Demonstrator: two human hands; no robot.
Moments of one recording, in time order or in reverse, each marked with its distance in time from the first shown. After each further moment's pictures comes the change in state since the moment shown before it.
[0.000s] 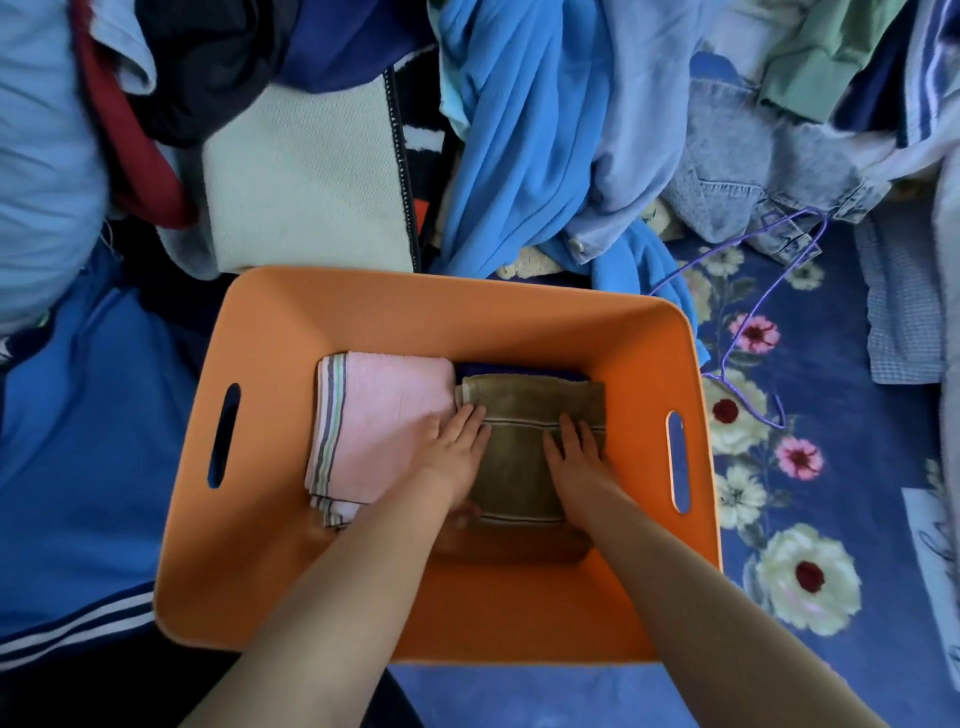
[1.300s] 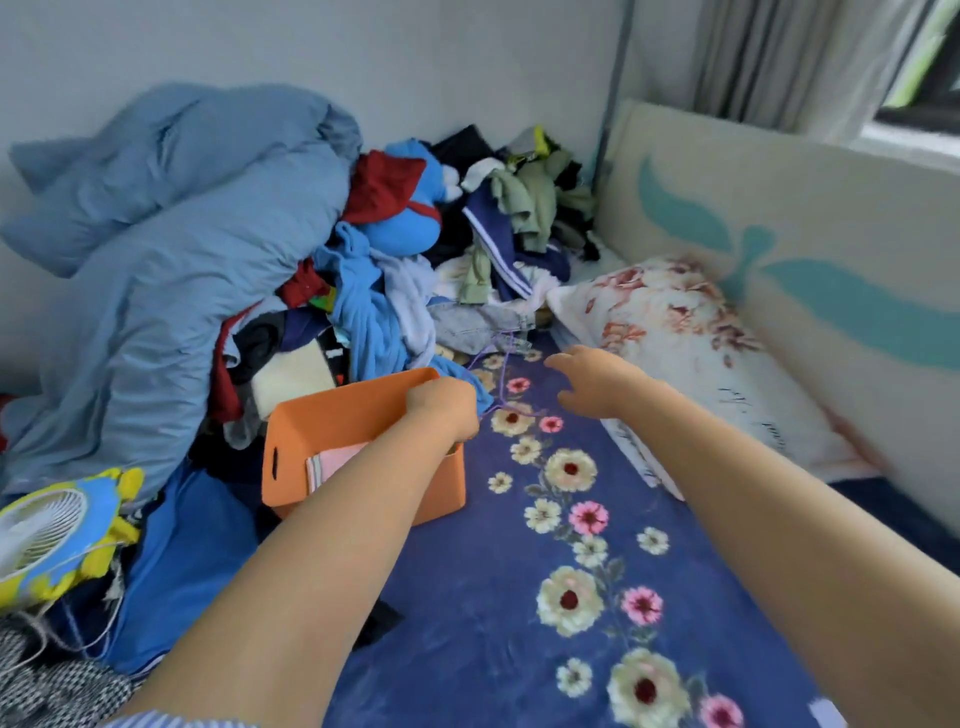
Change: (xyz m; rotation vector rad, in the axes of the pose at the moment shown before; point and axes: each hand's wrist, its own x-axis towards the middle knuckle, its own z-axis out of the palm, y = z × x) left_hand -0.432 0.277 -0.135 0.121 0.556 -0.145; right_hand -0.548 0.094 0.010 0.187 0.667 0.101
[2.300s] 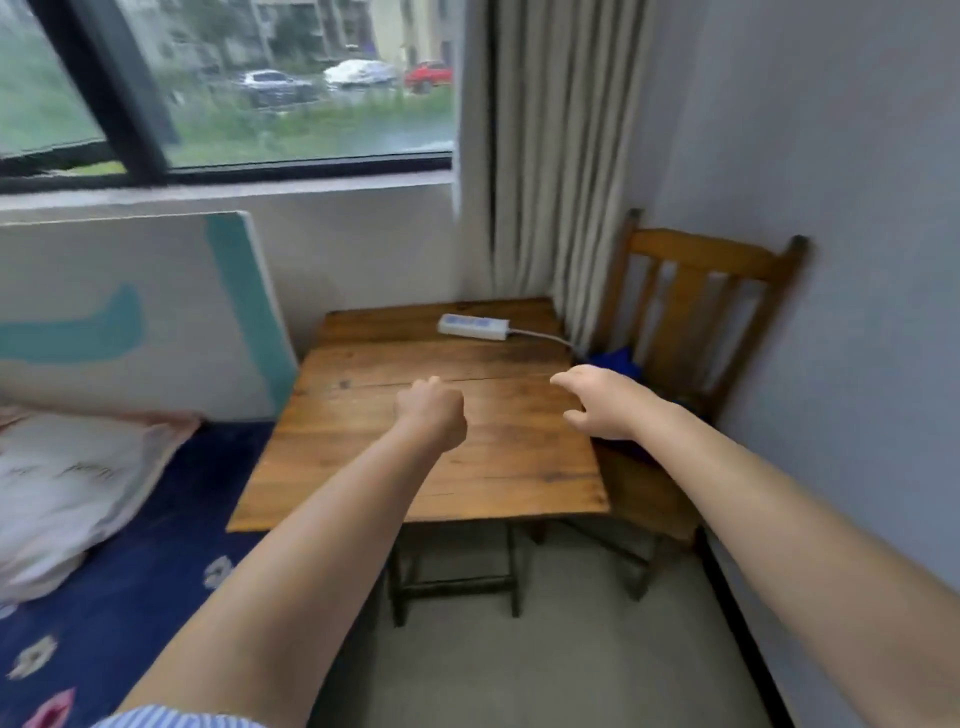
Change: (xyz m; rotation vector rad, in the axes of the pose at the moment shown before) left_hand -0.522 0.630 0.042 0.241 0.264 1.201; right_hand -0.853 0.205 0.183 0.339 0.203 1.235
